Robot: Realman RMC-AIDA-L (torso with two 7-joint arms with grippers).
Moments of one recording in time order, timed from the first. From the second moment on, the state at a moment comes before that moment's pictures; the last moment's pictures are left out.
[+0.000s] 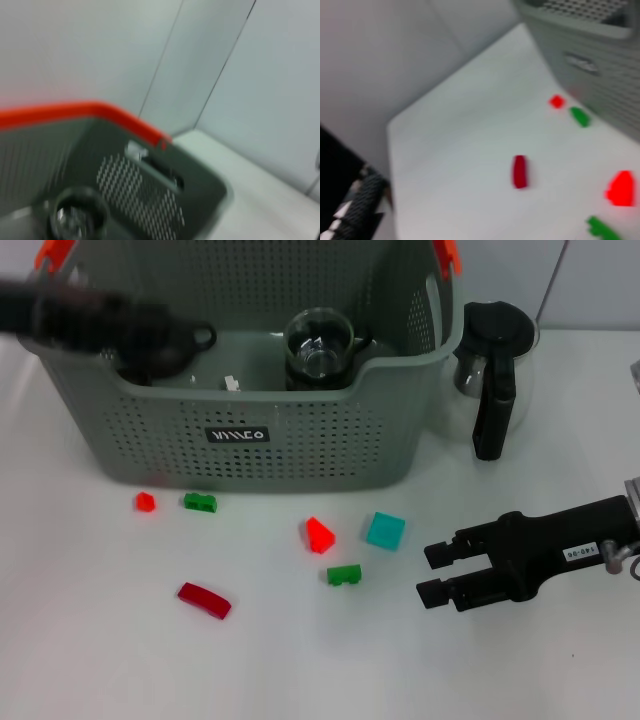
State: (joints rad) left arm -0.65 -2.03 0.47 1.31 2.17 1.93 -2.15; right arm 0.71 2.05 -0.76 -0.61 -2.27 -1.70 1.72
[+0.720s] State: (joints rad) left arm -0.51 -2.14 0.86 1.38 2.49 1.92 -1.95; right arm 0.69 2.04 -0.74 -0.65 -2.22 -1.75 1.70
